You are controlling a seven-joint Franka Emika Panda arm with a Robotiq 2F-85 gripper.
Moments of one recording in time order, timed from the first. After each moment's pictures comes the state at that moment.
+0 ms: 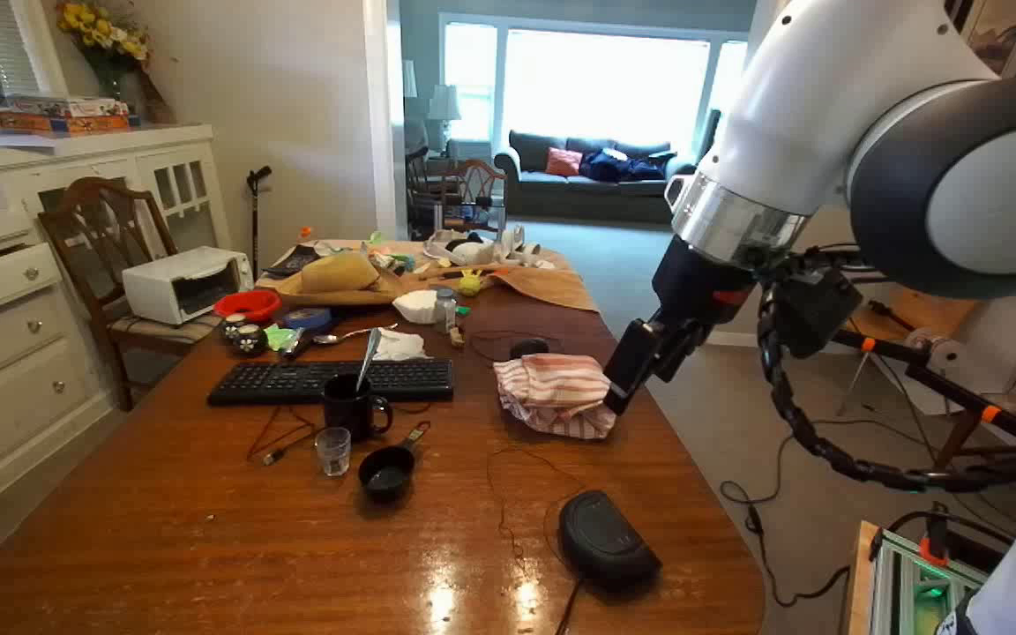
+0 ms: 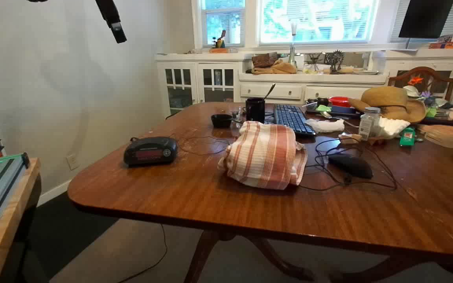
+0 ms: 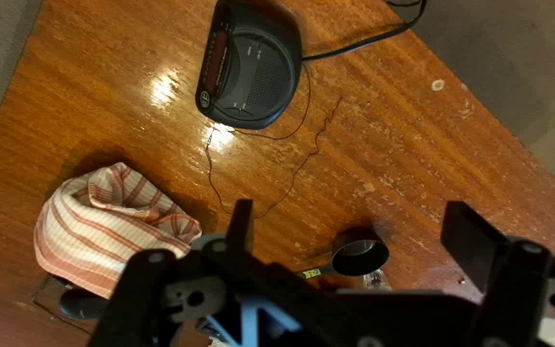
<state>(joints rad) 0.08 -0.75 0.22 -2.76 0.11 2.28 0.30</state>
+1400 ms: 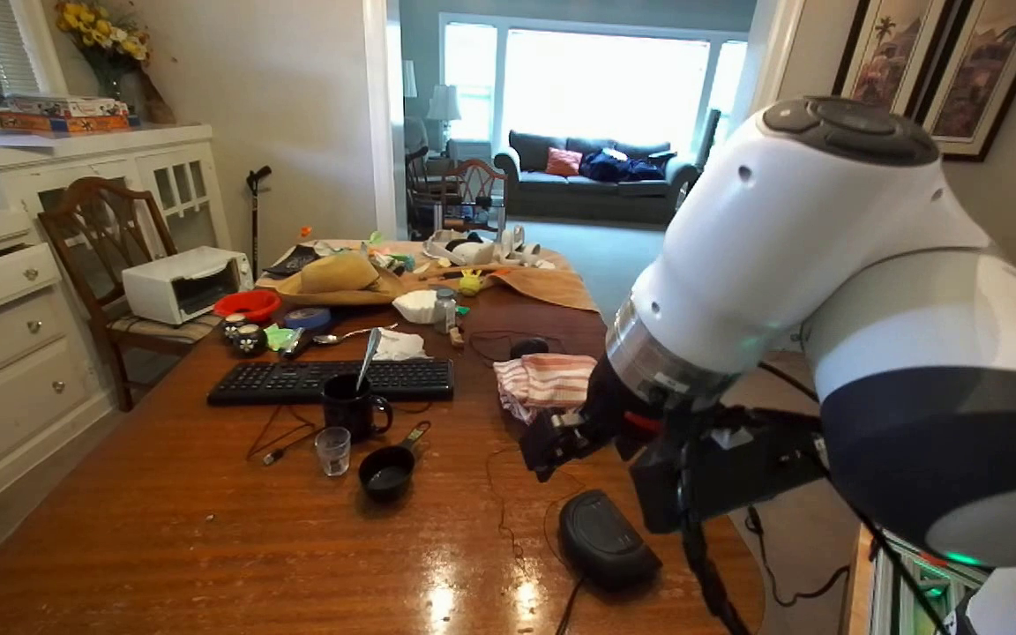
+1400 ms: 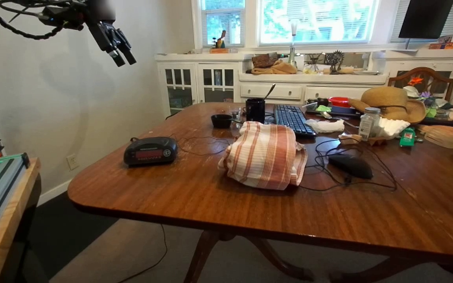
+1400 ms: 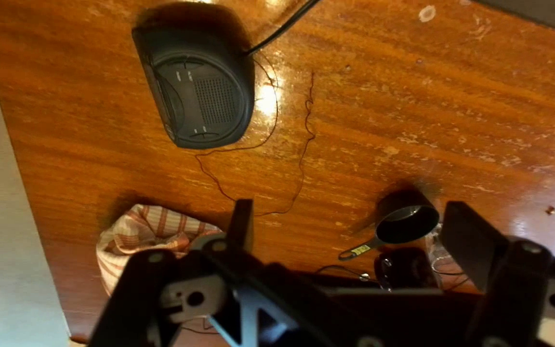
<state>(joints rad) -0.09 -0.62 0.69 -2.77 0.03 2.52 1.02</state>
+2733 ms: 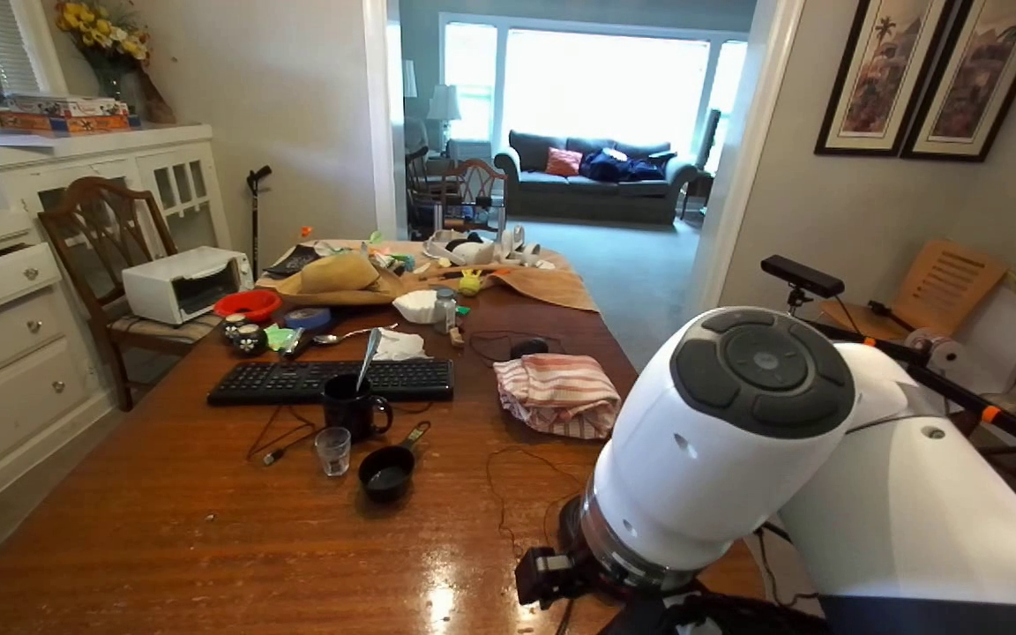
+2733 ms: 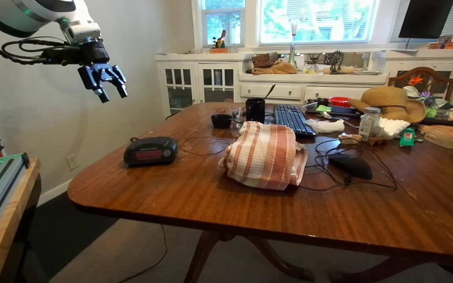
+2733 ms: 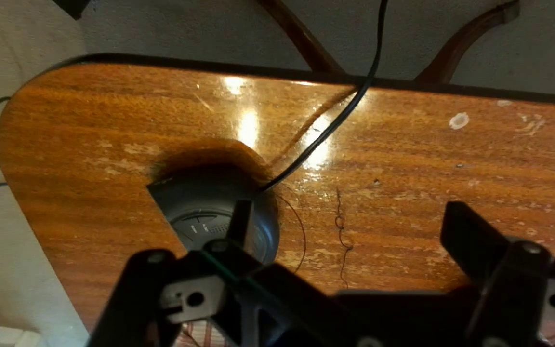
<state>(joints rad) -0.17 -0.35 0.92 -2.76 -0.15 2.58 1.55</state>
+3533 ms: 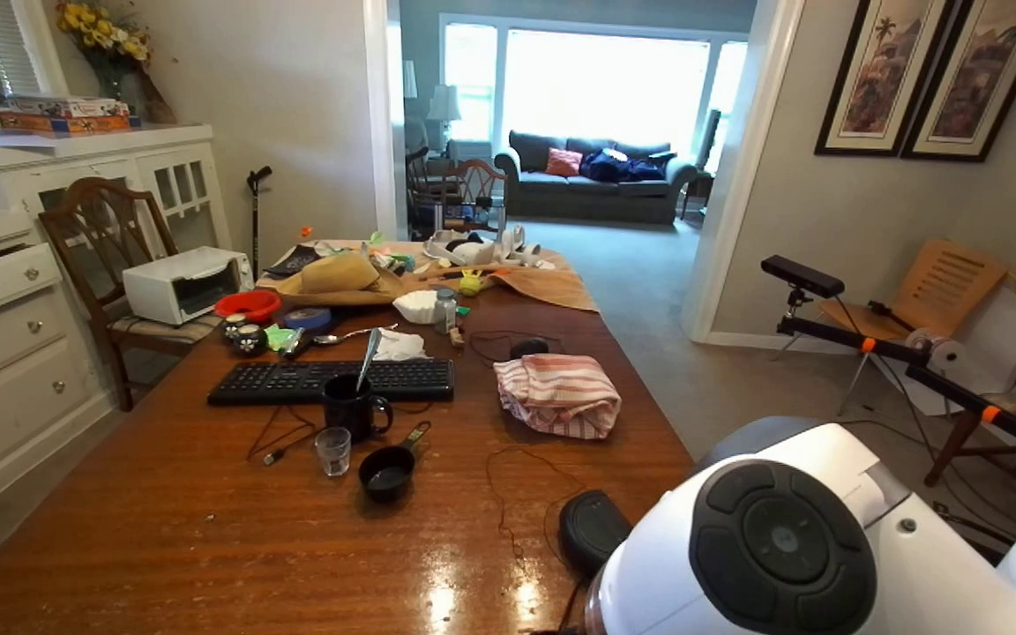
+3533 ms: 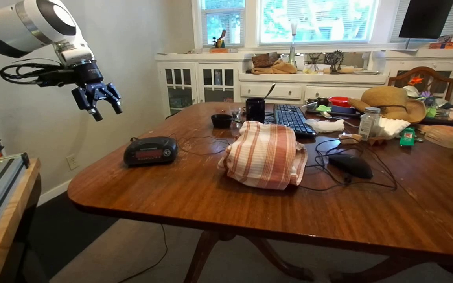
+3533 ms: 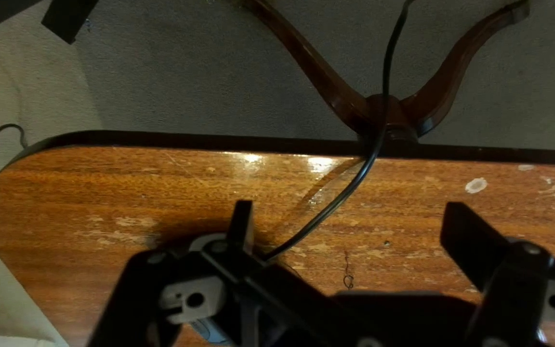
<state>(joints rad) -0.53 -0.20 1.33 -2.76 -0.44 2.69 1.93</state>
